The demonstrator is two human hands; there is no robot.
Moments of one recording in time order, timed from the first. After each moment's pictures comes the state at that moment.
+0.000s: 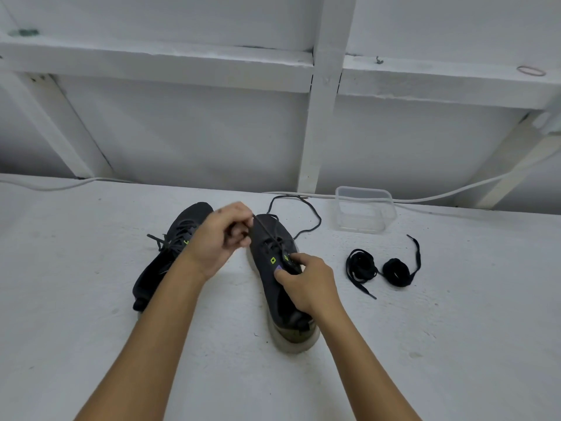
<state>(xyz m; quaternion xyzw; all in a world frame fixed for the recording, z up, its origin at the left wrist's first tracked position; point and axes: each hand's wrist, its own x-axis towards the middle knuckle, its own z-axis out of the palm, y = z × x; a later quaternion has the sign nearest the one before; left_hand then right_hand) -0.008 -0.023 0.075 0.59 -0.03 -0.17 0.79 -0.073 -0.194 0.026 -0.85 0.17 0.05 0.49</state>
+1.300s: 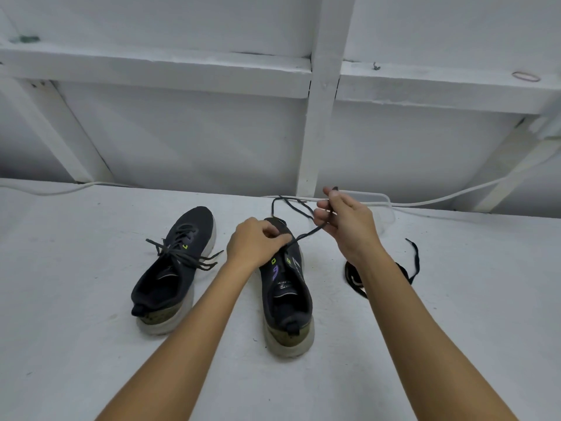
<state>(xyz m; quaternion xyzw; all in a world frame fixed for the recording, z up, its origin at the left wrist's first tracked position) 0.025 -0.076 0.019 0.93 -0.01 -0.06 0.36 0.002 -0.254 0.068 -0.57 0.17 -0.05 0.80</state>
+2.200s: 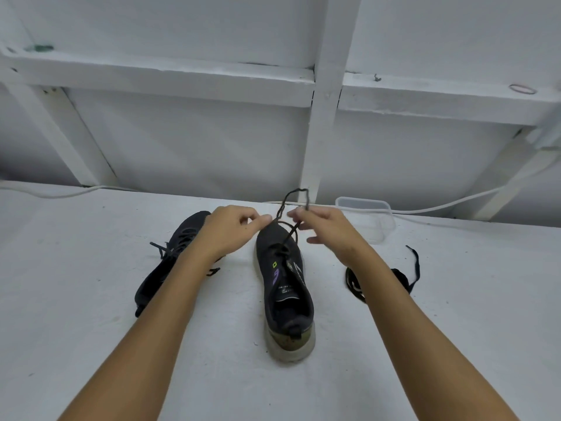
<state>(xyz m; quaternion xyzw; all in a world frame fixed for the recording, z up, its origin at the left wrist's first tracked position) 0.031 -0.025 0.069 0.93 -0.09 -0.03 0.34 0.005 -0.243 0.071 -0.79 0.03 0.08 0.60</state>
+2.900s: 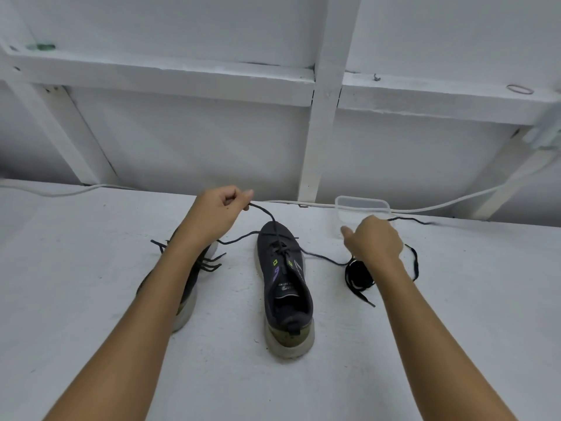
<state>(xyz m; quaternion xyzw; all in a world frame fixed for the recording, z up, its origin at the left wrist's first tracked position) 0.026 -0.011 0.093 0.88 -0.07 0.03 0.47 -0.004 -0.294 0.054 -0.95 0.28 0.02 0.14</state>
